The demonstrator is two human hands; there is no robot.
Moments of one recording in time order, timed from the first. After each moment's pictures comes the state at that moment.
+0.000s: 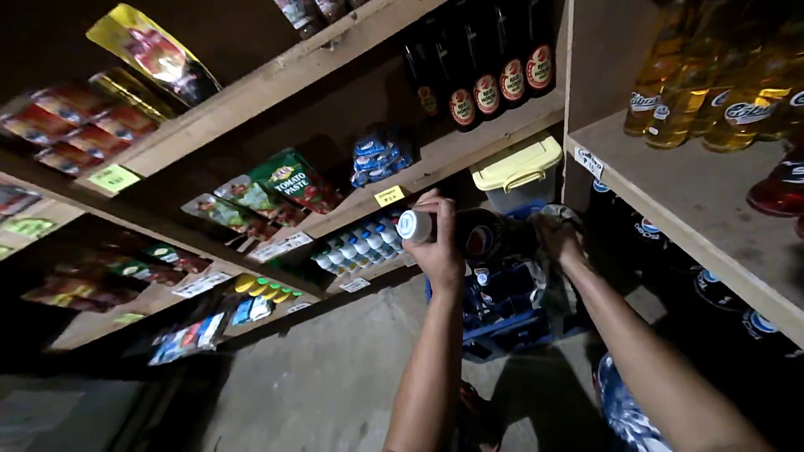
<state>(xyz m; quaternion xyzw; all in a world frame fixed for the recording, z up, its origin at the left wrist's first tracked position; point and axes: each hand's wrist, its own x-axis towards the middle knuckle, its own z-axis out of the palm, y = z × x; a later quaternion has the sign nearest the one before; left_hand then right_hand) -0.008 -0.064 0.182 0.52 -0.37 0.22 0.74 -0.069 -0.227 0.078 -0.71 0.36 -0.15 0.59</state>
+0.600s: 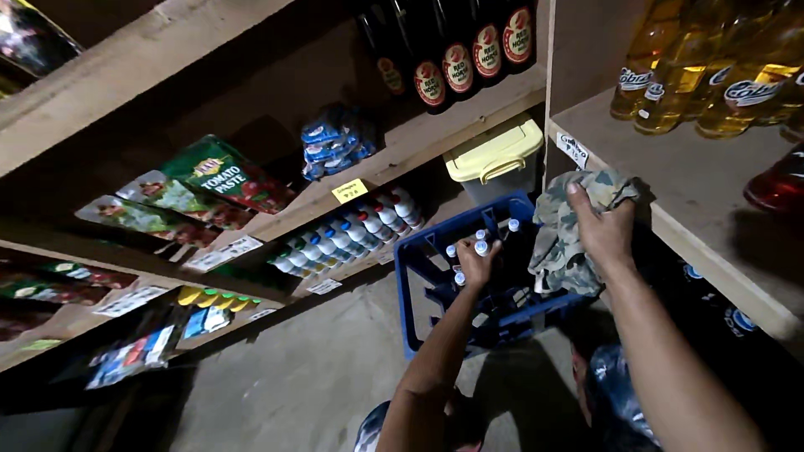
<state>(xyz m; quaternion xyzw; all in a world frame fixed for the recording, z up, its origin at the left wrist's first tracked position) 0.063 -0.116 -0.061 0.86 -0.22 -0.05 0.46 -0.104 -0.266 0.092 -0.63 0.37 -0.39 0.55</state>
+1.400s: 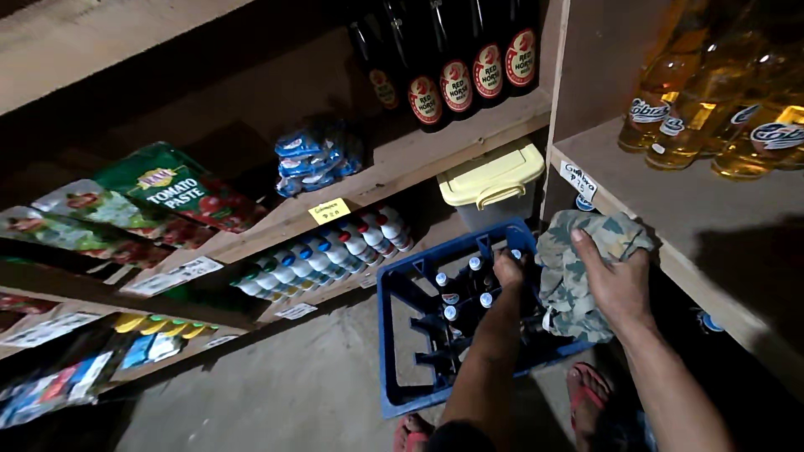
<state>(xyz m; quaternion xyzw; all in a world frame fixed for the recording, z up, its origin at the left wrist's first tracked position) 0.068 -0.239 -0.097 0.92 -0.14 -0.15 0.33 -0.096 -0.262 0.082 -0.65 0.37 -0.40 0.53</state>
